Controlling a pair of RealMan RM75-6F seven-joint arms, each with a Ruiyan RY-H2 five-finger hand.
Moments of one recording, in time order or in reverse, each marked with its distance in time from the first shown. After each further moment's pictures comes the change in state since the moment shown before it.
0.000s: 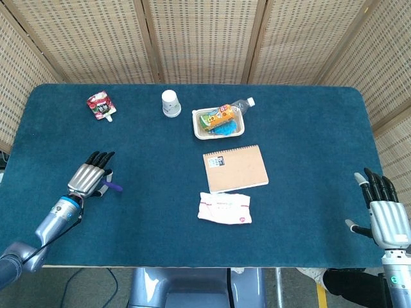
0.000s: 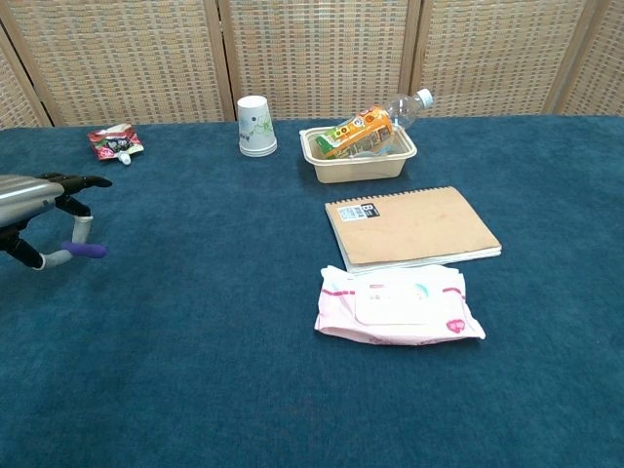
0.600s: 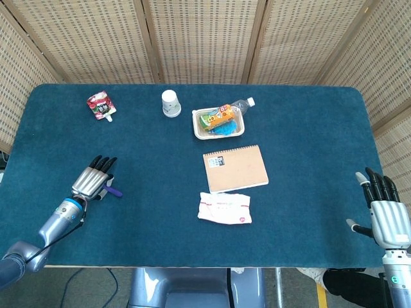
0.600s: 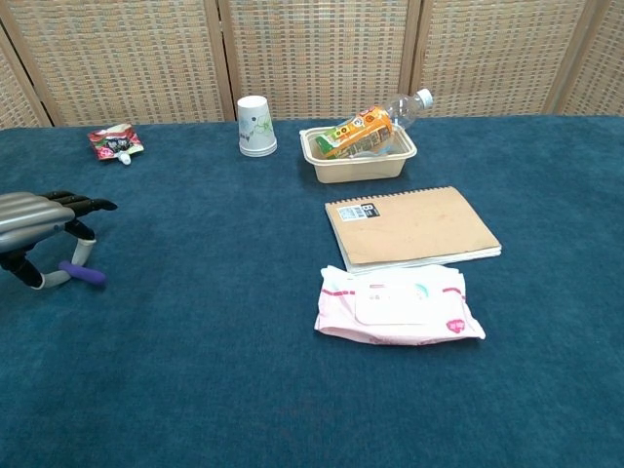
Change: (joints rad) left arm -0.012 -0.032 0.022 0.043 0.001 -0.074 0.139; right arm -0.002 -0.003 0.003 0.004 0.001 0.008 -0.012
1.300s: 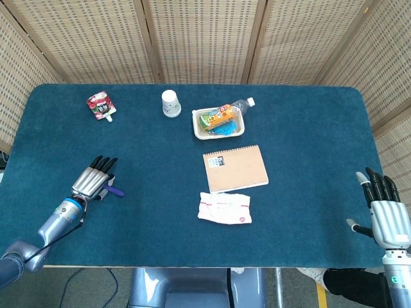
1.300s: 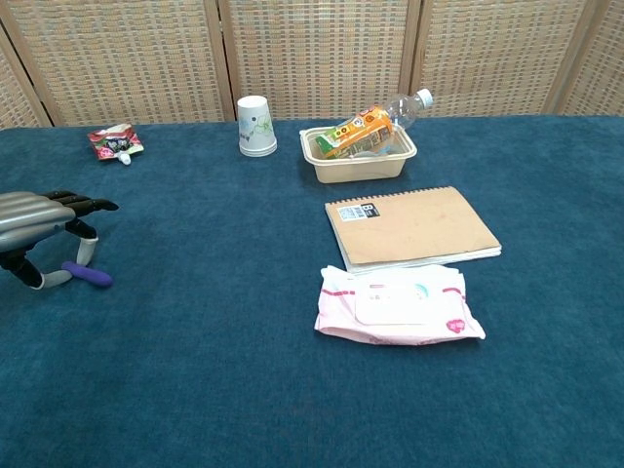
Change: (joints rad) left arm -0.003 0.014 0.000 -0.019 0.010 -0.006 0.000; right arm -0.001 -0.003 0.002 0.001 0.000 0.006 -0.007
